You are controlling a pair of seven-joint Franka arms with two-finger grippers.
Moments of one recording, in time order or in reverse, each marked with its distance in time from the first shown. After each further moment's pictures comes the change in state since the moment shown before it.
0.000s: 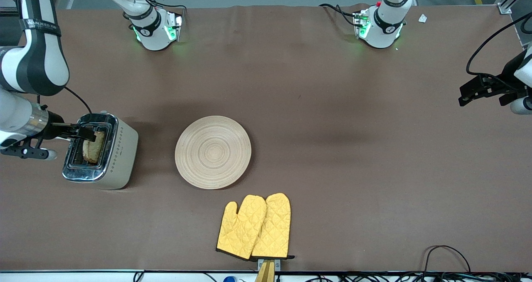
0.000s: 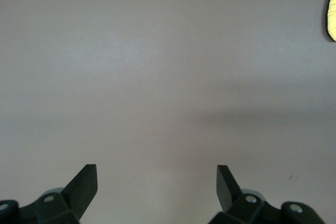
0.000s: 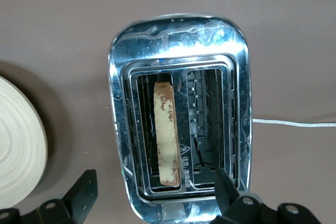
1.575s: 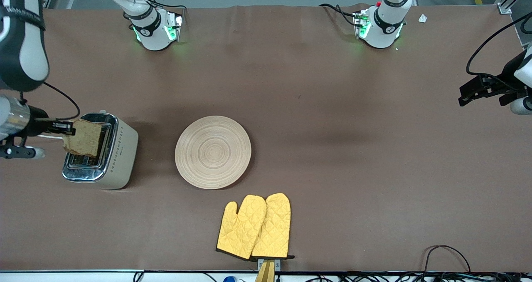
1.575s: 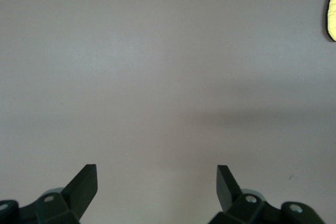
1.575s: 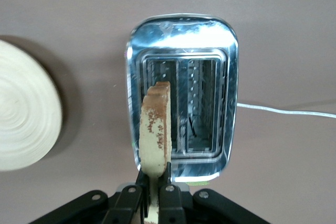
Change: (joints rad) left arm 0.000 0.000 0.000 0.000 0.000 0.000 0.000; right arm 0.016 0.018 0.012 0.266 -0.011 -0.321 -0.050
